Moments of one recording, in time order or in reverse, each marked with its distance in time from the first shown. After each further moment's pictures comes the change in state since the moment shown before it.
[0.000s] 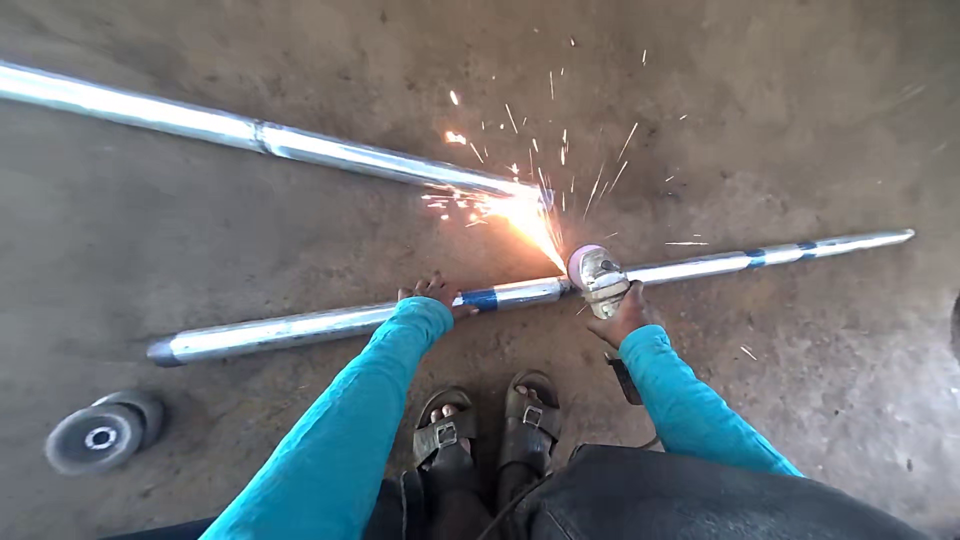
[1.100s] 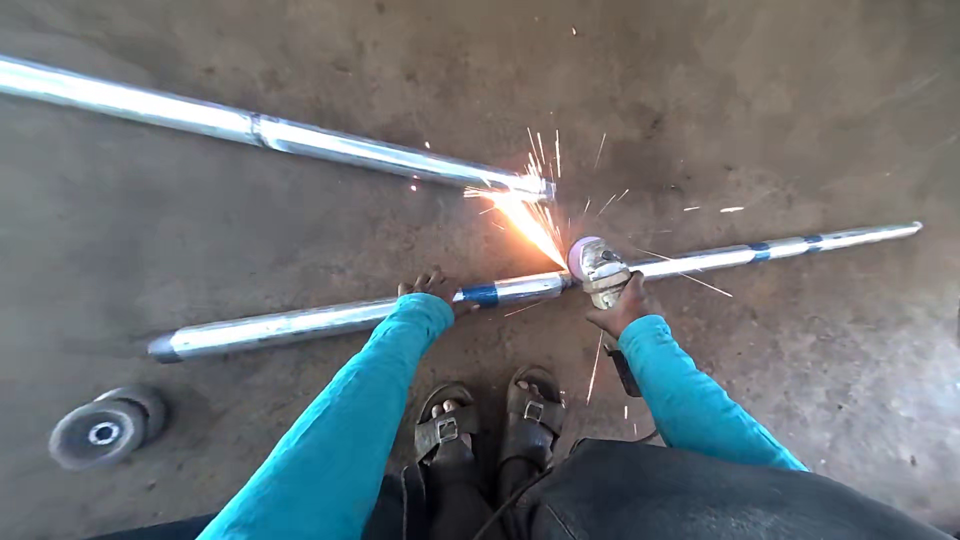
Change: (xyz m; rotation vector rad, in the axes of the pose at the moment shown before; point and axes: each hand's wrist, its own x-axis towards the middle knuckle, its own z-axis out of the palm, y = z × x) left_hand -0.003 0.001 0.002 0.028 0.011 -0.005; right_hand 0.005 -0.002 0.000 0.002 -0.011 0.008
